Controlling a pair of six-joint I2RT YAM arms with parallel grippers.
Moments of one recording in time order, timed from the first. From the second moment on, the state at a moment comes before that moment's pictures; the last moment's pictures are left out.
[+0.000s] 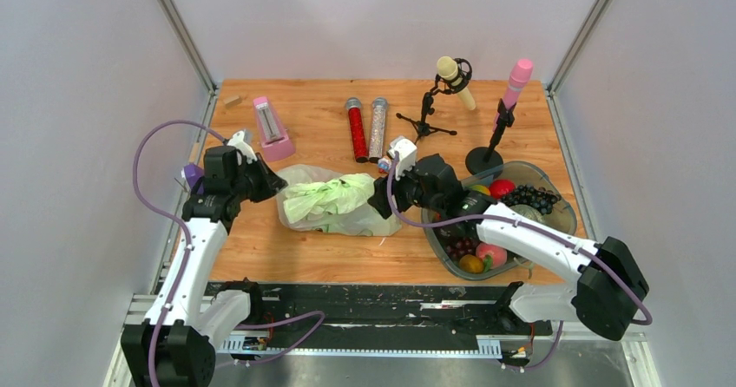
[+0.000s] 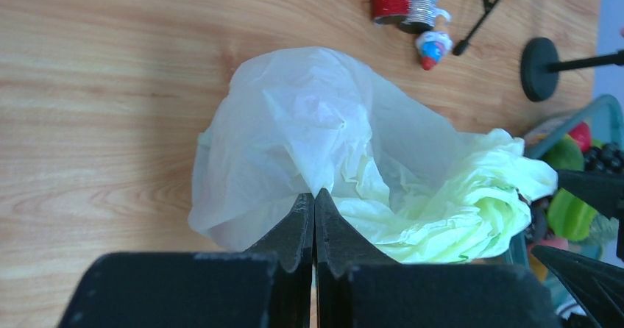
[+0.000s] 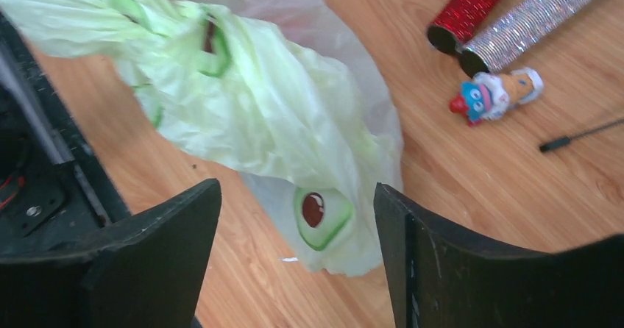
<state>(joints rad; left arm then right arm) -0.01 0.94 0.79 -0.52 0.29 -0.46 0.82 1.26 0.82 0.00 -0.05 0.17</state>
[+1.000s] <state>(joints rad) -0.08 0.90 0.75 -0.42 0.41 -0.43 0.82 1.57 1.15 -0.15 -0.34 0.07</state>
